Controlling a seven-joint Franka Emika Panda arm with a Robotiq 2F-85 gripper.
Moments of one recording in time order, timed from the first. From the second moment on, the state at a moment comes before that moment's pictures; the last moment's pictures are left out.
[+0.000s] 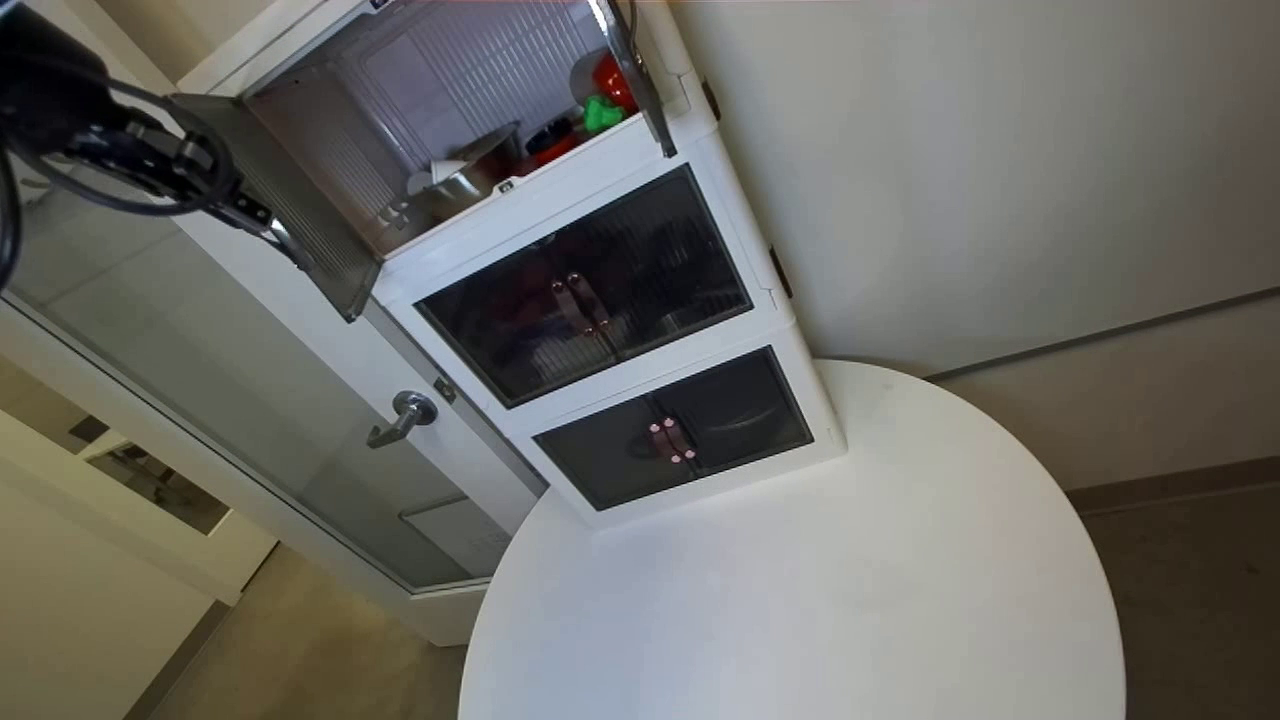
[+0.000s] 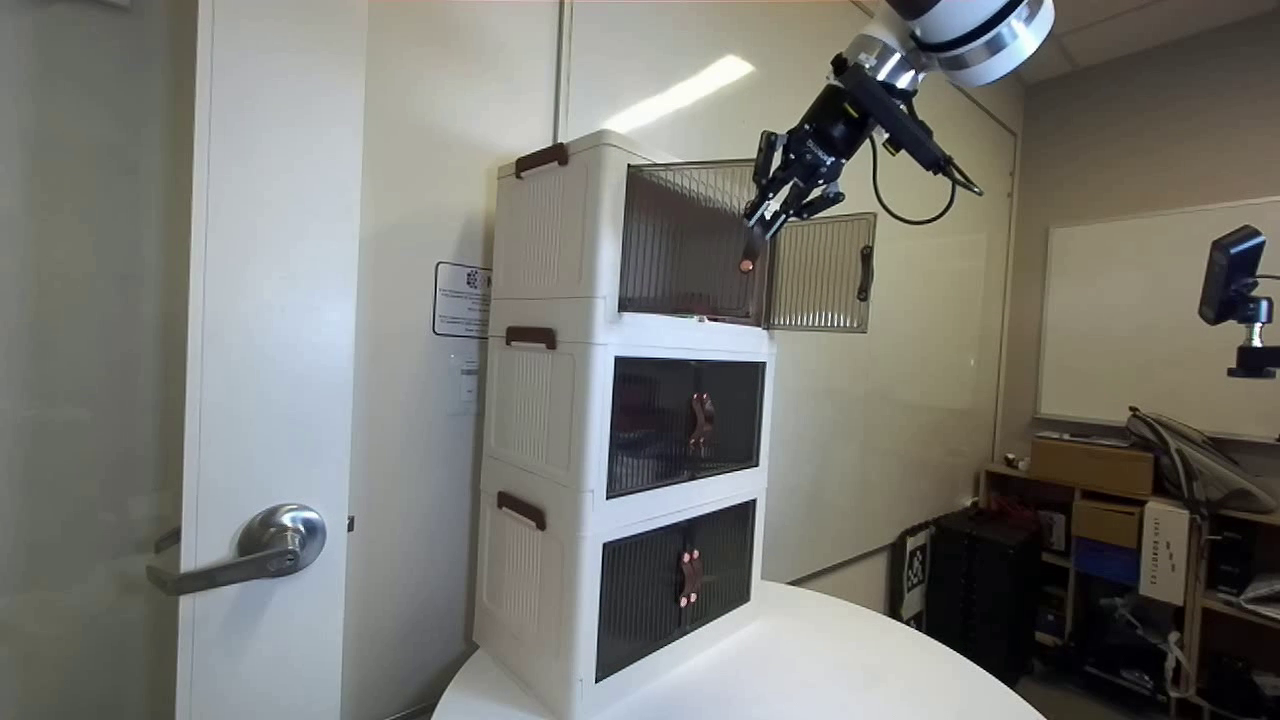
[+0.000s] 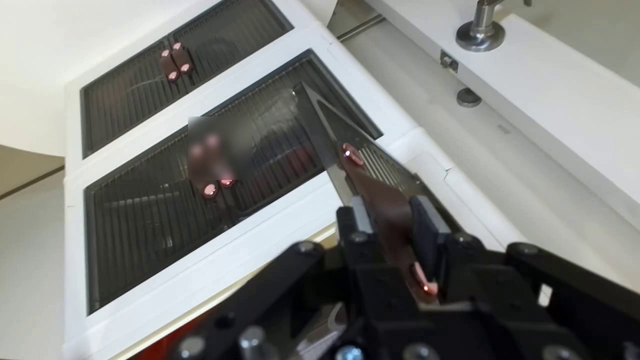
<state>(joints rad) 0.05 -0.25 0.04 -2.08 0.34 2.44 0.19</state>
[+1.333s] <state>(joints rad) 0.13 -0.13 0.03 -1.99 0.58 1.94 -0.05</state>
